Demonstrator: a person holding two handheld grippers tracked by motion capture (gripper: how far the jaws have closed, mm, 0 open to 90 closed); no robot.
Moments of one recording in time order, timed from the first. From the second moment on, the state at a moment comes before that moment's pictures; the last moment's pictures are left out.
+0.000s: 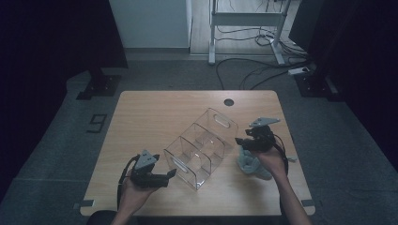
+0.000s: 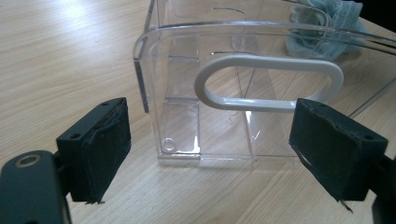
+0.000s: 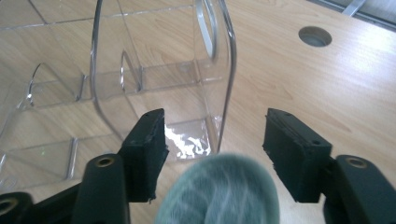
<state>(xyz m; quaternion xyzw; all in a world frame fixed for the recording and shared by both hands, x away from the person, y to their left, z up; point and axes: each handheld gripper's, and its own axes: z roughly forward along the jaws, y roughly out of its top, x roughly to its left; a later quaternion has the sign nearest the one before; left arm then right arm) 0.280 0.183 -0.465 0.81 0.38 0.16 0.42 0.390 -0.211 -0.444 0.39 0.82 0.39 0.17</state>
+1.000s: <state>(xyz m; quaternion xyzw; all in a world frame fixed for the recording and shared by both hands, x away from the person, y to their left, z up) 0.305 0.193 -0.474 0.79 0.43 0.19 0.40 0.395 -0.194 -0.454 0.36 0.83 0.40 0.15</state>
